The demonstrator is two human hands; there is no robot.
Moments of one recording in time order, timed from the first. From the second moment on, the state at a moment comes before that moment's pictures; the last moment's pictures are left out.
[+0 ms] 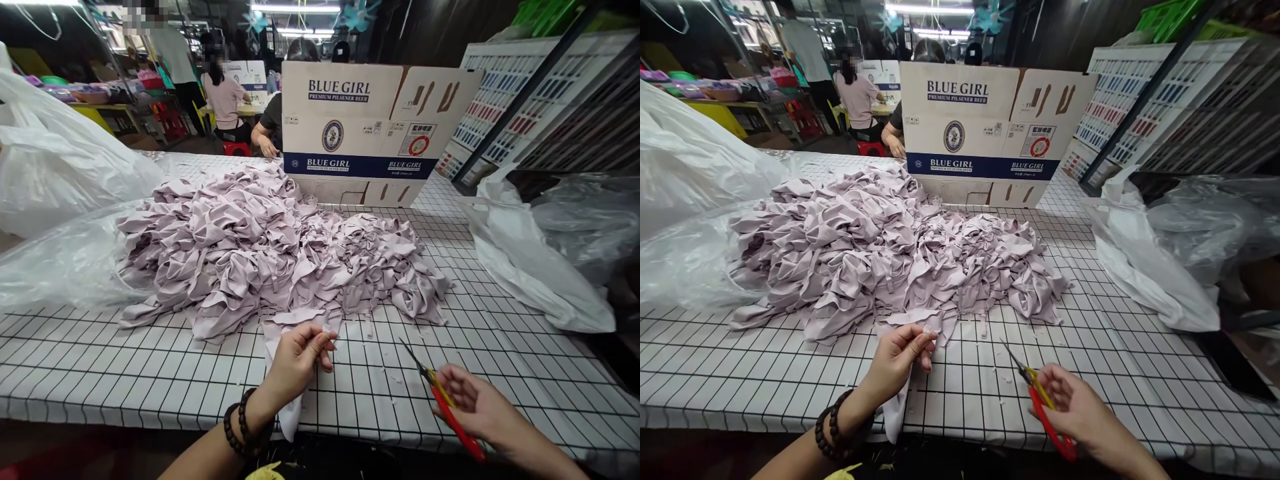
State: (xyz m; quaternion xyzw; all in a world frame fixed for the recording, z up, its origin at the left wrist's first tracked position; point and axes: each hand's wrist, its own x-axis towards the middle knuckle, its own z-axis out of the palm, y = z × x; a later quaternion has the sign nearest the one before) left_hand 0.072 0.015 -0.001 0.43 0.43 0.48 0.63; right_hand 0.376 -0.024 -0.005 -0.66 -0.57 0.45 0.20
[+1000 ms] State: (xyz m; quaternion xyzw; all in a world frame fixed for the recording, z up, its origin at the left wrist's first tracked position) left_hand 0.066 0.009 0.009 0.58 0.43 0.44 0.53; right_hand 0.265 0.004 0.051 -0.58 -0.78 0.23 0.09
